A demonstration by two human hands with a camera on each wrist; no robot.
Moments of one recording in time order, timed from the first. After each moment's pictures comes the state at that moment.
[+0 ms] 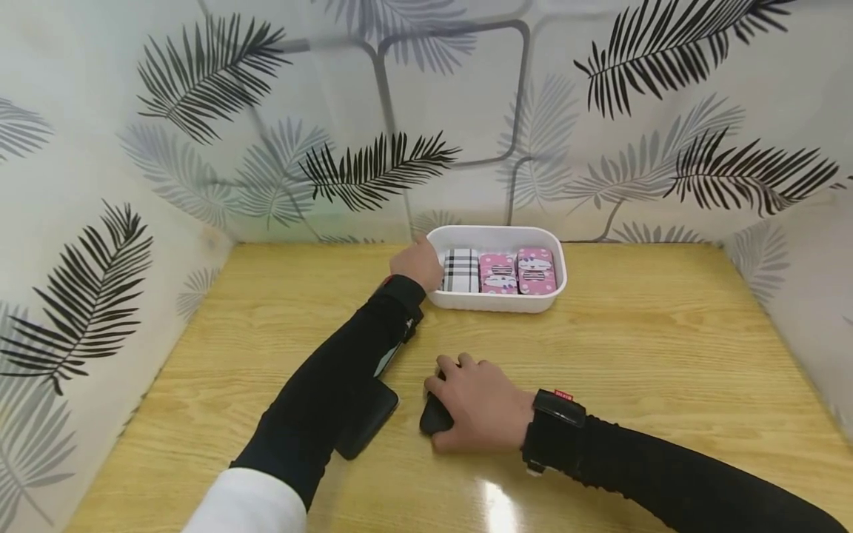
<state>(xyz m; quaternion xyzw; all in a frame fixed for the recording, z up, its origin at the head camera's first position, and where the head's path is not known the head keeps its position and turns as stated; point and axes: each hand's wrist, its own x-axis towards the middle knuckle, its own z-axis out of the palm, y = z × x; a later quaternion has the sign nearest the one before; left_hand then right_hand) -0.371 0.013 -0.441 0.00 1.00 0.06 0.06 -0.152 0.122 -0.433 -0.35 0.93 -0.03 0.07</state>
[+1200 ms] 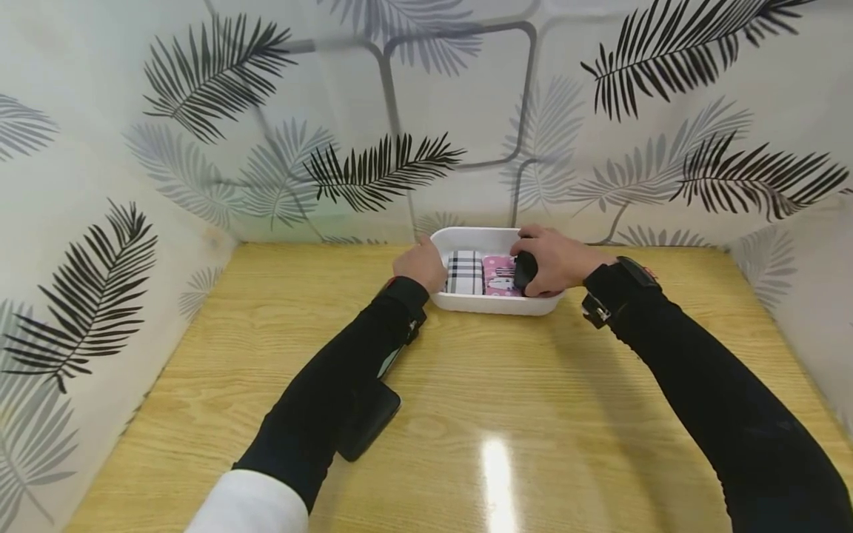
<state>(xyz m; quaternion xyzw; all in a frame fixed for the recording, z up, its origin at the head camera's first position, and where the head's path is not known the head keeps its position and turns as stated) -0.368 0.011 -0.439 0.00 1.00 0.07 0.06 -0.327 0.257 -0.388 -0.27 0.95 -0.12 0.07</state>
